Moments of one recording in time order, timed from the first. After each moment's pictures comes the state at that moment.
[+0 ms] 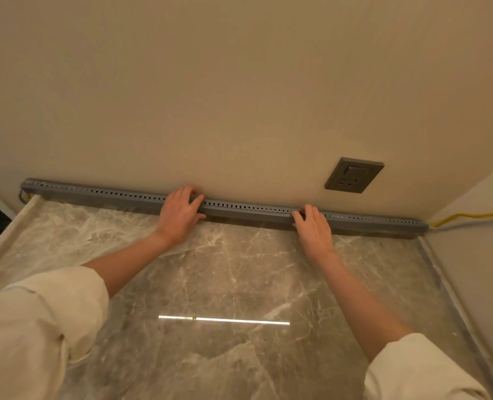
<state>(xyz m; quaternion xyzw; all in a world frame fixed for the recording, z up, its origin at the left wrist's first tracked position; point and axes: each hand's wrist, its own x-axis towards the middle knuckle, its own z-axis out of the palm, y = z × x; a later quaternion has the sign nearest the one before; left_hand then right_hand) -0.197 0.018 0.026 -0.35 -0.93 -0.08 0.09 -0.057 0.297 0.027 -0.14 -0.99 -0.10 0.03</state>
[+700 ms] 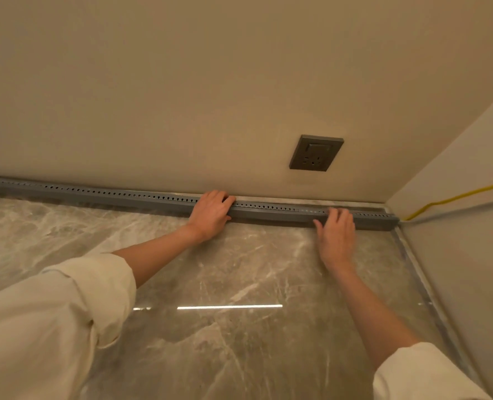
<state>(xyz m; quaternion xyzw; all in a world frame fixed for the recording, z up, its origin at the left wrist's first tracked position) -0.143 0.141 0.009 -0.44 -0.89 -0.09 0.02 0.032 0.375 0.008 -0.33 -0.93 0.00 0.18</state>
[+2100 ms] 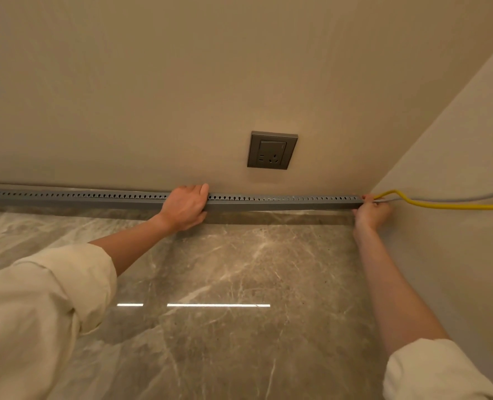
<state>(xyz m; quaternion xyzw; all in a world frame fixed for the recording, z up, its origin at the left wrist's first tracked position) -0.133 0.189 0.033 -0.47 -0.88 0.05 0.09 0.031 0.539 0.043 -0.53 -0.56 0.50 0.38</state>
